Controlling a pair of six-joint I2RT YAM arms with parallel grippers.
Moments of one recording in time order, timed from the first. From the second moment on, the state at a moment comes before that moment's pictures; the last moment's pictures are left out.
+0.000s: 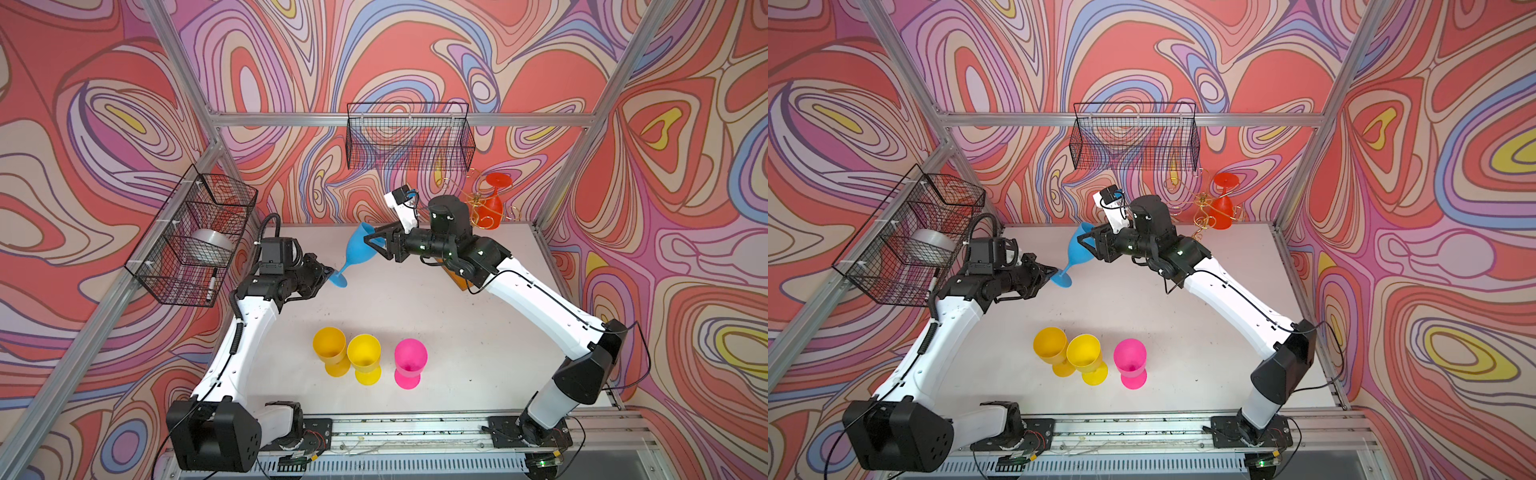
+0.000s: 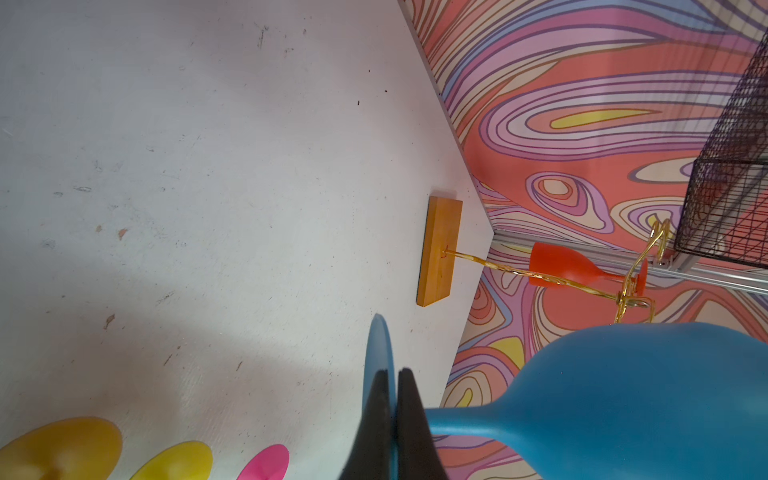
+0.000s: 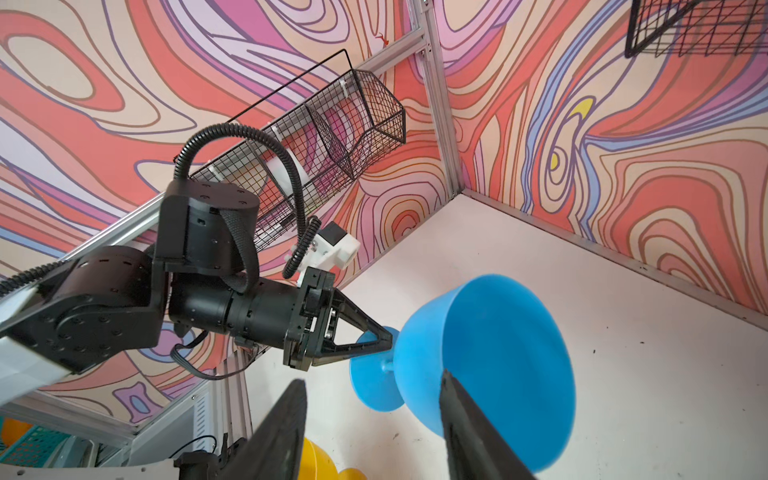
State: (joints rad) left arm -0.03 1.24 1.13 -0.63 0.47 -1.03; right arm 0.73 1.67 1.80 -0.38 -0.39 0.29
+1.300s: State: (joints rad) left arm -0.01 1.24 1.00 -0.29 0.63 -1.02; right arm 0.74 1.82 1.99 -0.49 -0.35 0.35
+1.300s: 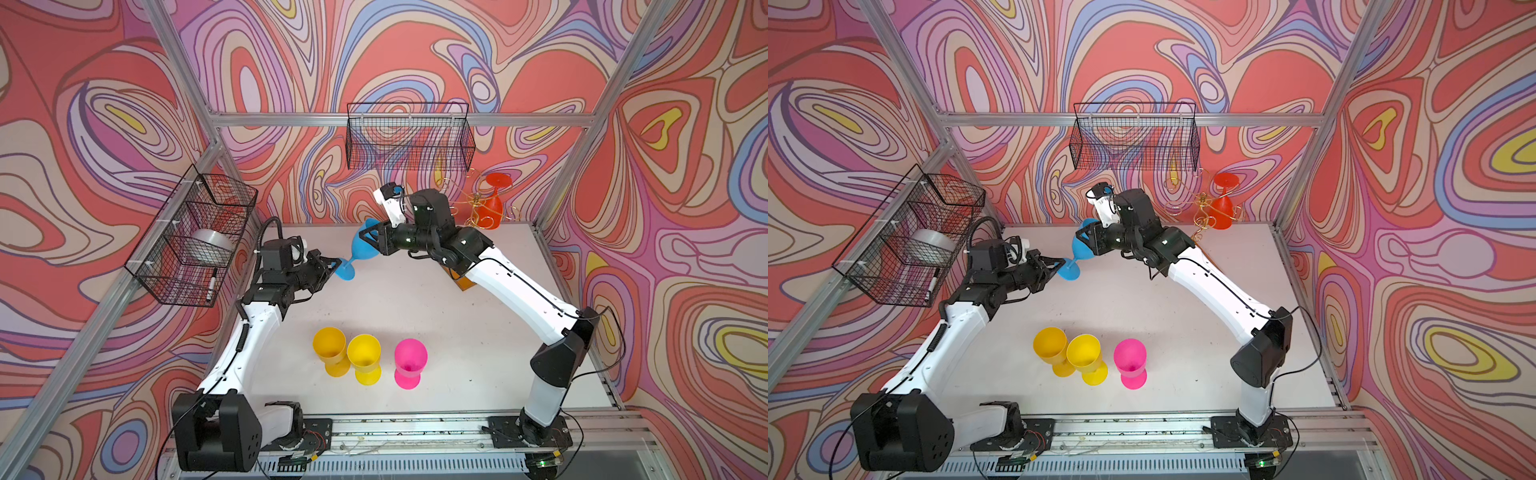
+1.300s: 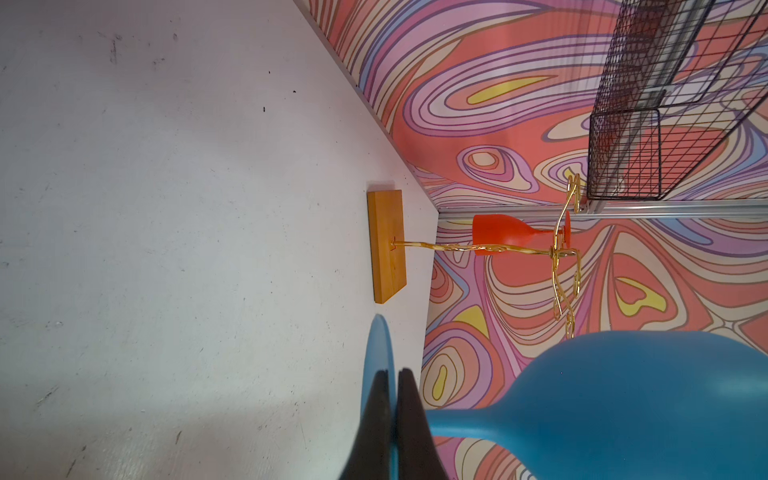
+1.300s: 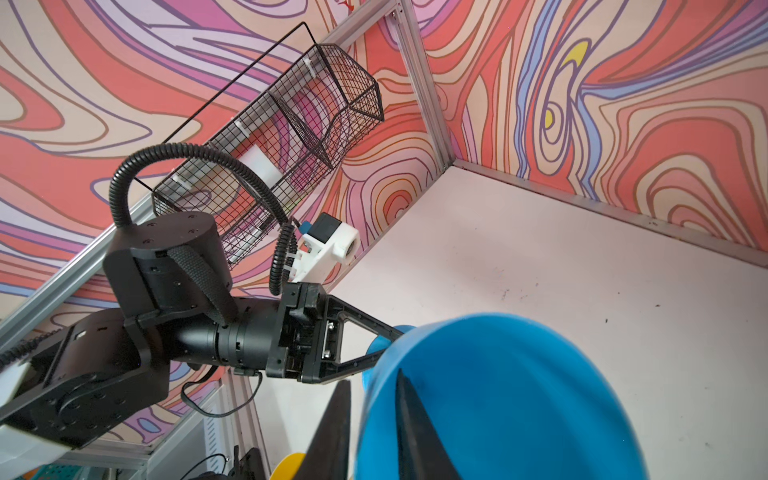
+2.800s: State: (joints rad) left arm 0.06 1.53 1.32 -0.73 0.15 -0.58; right arm 1.01 1.89 1.91 -0.61 0.00 0.00
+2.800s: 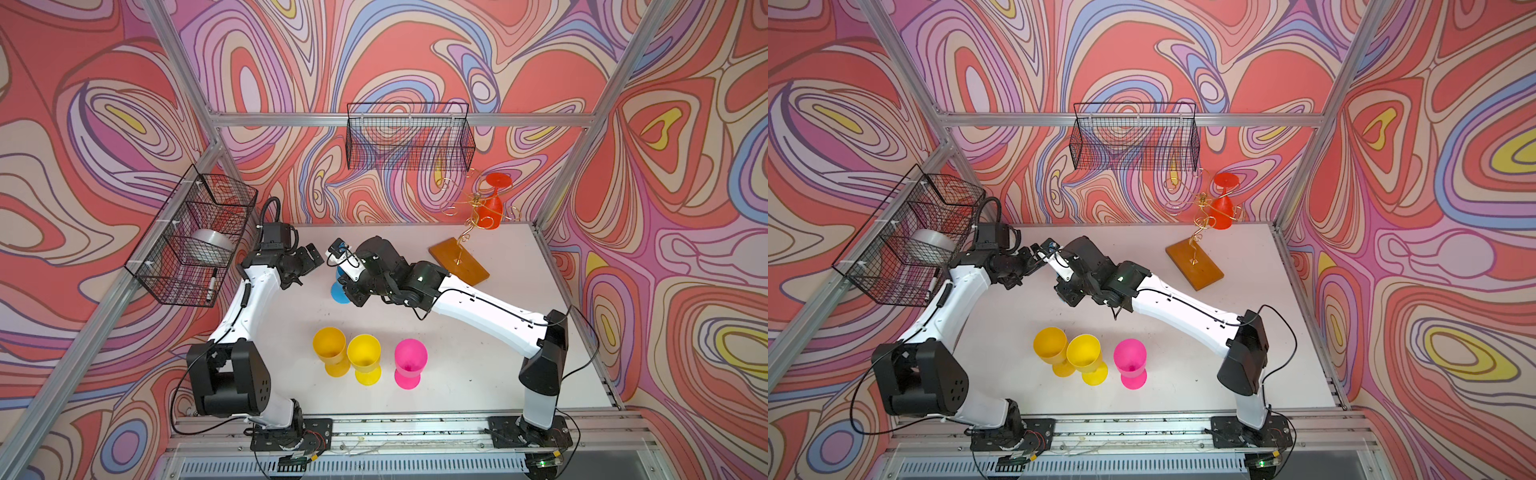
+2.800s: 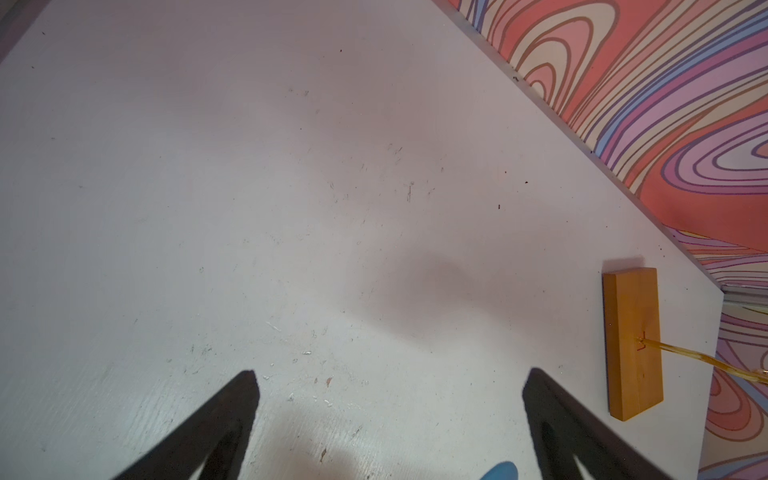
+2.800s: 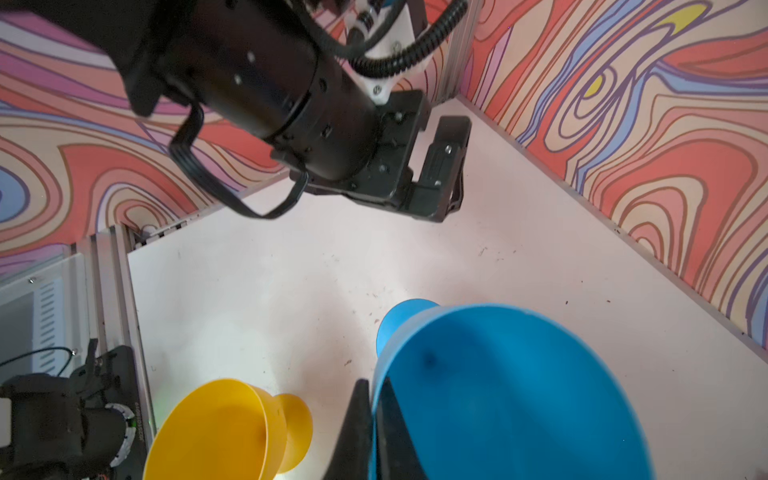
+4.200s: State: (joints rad) left arm 0.13 1.61 1.26 -0.65 0.30 -0.55; right arm 1.07 2.07 1.98 -0.80 -0.02 -0.06
